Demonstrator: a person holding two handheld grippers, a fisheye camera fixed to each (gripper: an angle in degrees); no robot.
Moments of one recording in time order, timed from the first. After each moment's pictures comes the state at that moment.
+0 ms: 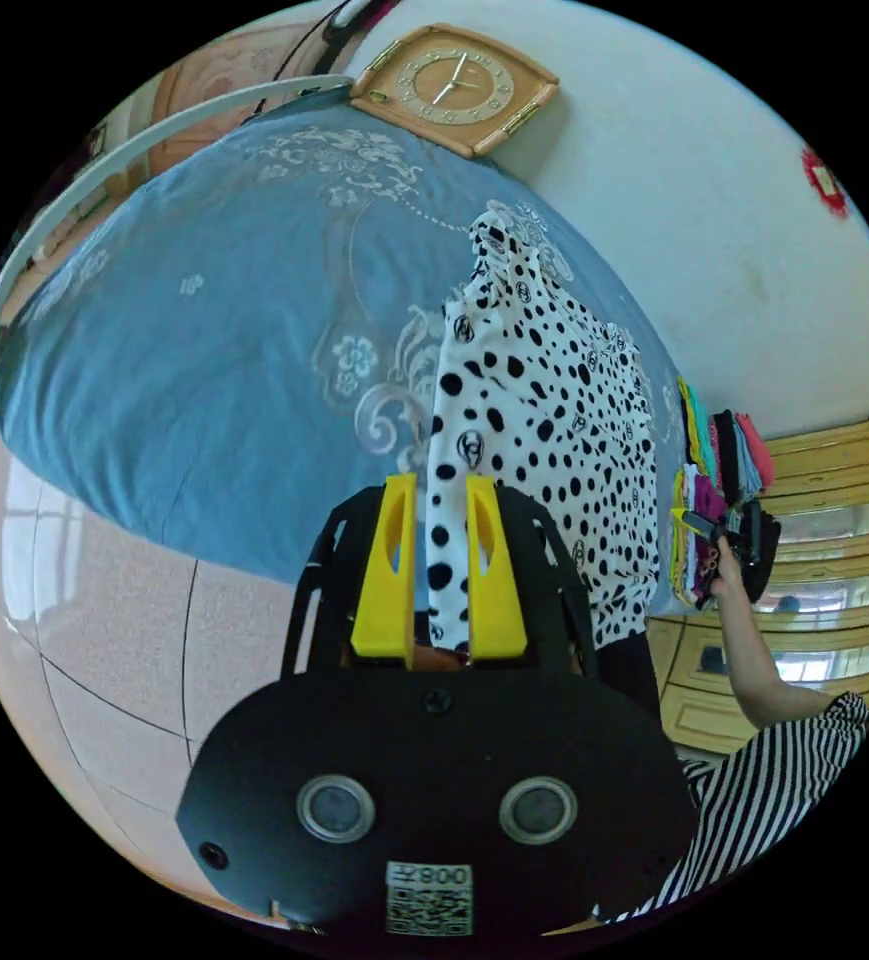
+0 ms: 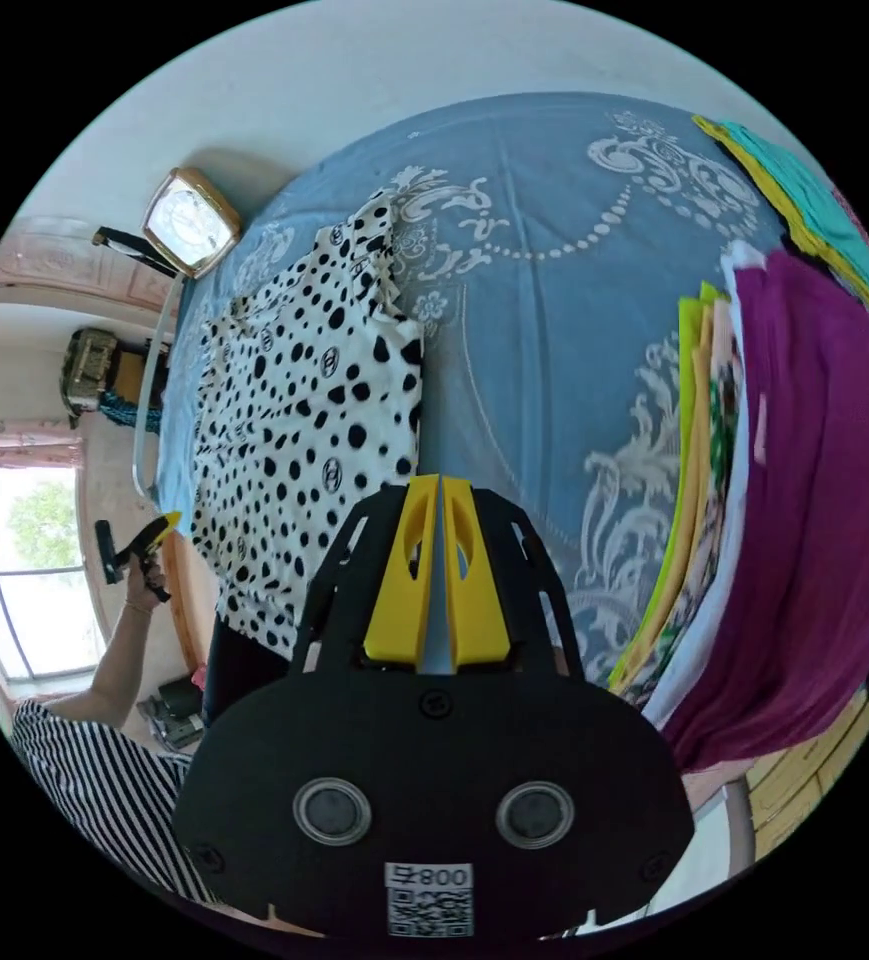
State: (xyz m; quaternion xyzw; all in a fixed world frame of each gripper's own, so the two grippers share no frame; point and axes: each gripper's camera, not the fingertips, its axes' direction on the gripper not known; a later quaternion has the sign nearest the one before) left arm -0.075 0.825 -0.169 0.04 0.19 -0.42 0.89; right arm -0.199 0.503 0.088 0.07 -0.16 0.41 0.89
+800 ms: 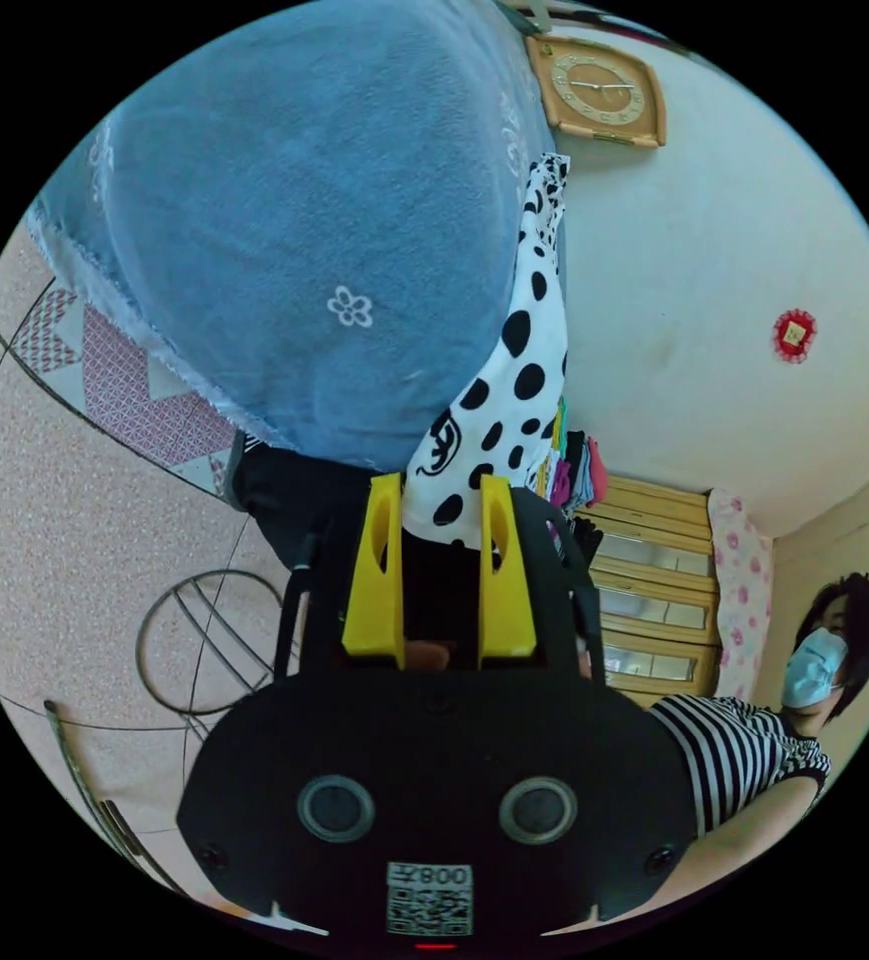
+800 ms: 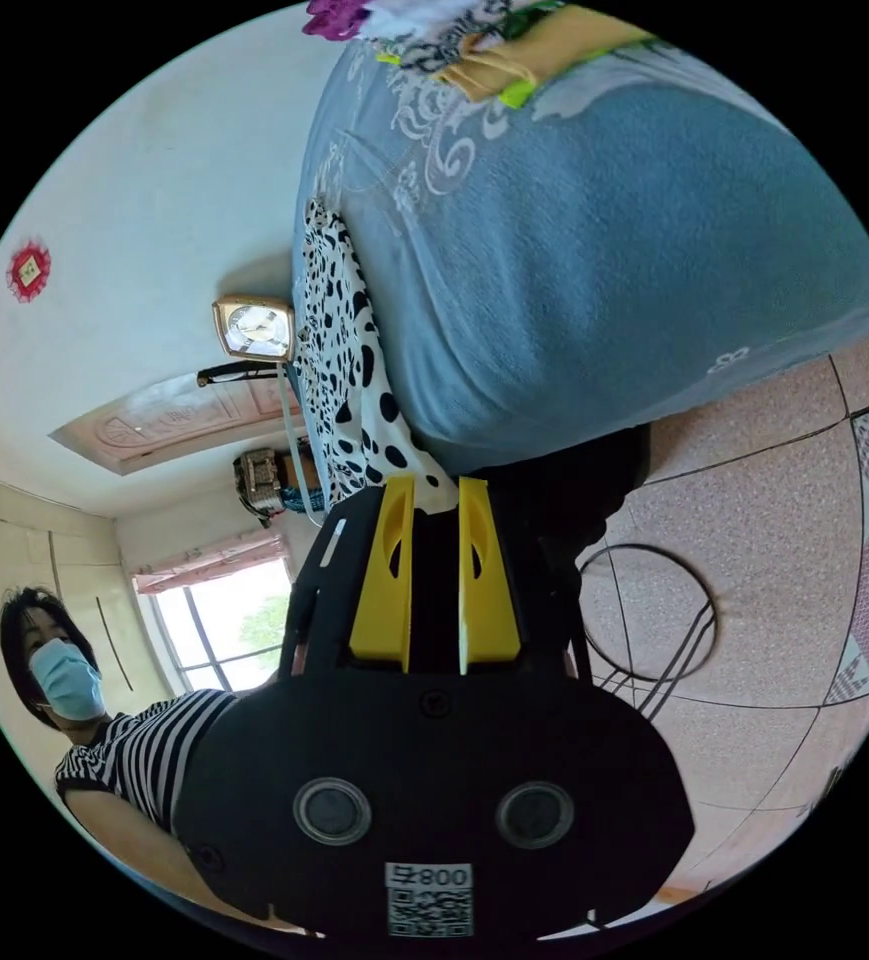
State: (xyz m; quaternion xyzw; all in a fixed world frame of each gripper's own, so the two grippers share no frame) left arm -0.021 0.990 -0.069 0.10 0.49 -0.48 0.72; right arm -0.344 0.750 0.227 0.19 -0.43 0.54 0.70
